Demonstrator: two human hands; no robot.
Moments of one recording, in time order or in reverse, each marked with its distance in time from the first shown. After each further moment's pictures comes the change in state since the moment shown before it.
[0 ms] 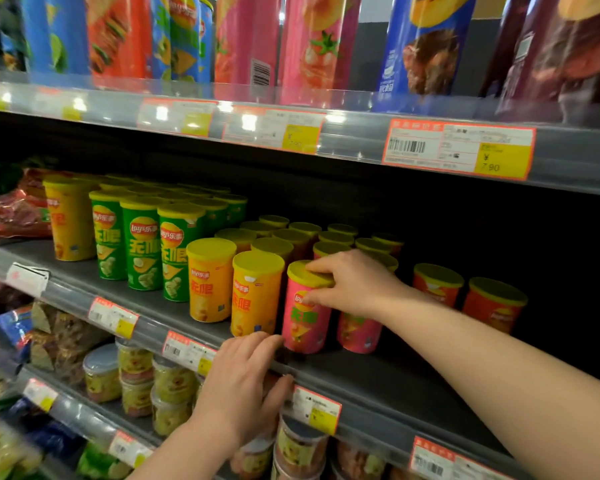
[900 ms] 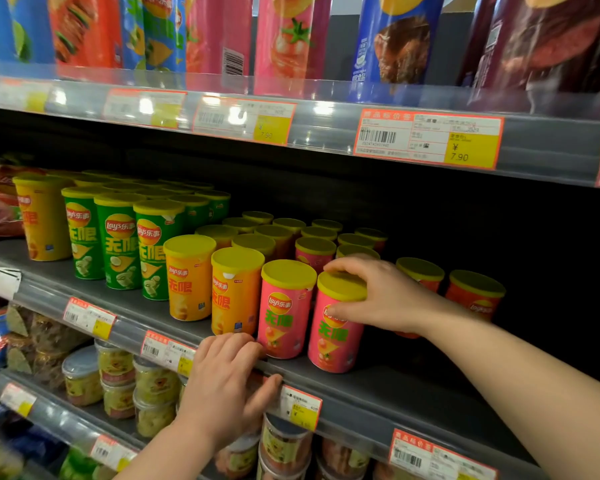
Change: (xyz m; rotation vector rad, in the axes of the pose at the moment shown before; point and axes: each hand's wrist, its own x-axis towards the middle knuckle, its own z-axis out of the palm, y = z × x) left_hand -0.001 0.001 0.012 0.075 0.094 0.038; right_hand -0.041 0.045 -0.007 0.290 0.001 0.015
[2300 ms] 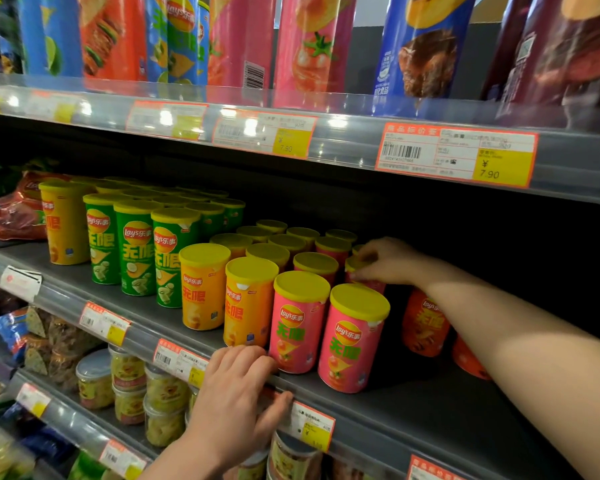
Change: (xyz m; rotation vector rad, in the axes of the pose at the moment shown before) left_hand -0.001 -0.002 0.002 -0.057 -0.006 0.002; right_hand 0.087 0.036 -0.016 -0.265 -0.038 0.289
